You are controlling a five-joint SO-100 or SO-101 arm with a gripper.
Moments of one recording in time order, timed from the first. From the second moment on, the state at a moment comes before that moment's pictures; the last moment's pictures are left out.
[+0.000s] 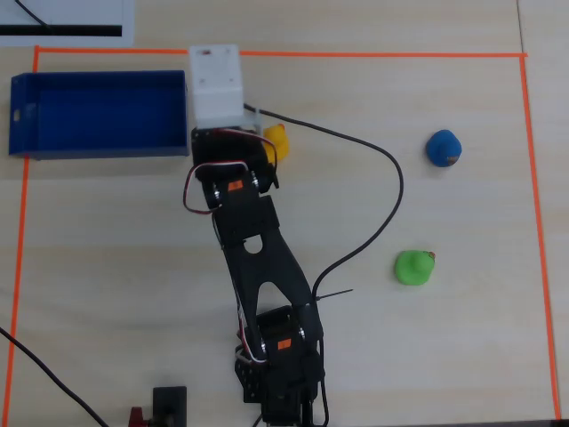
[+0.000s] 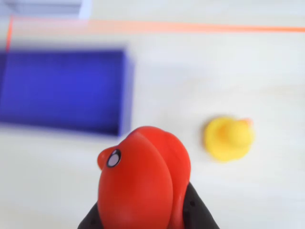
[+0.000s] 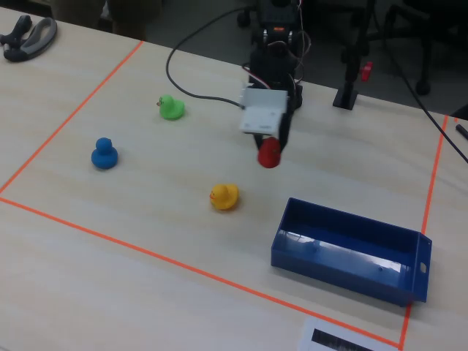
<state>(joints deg) -14.1 109.0 99.8 56.5 -78.6</state>
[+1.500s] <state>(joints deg) -30.9 51.2 40.4 67.8 -64.9</state>
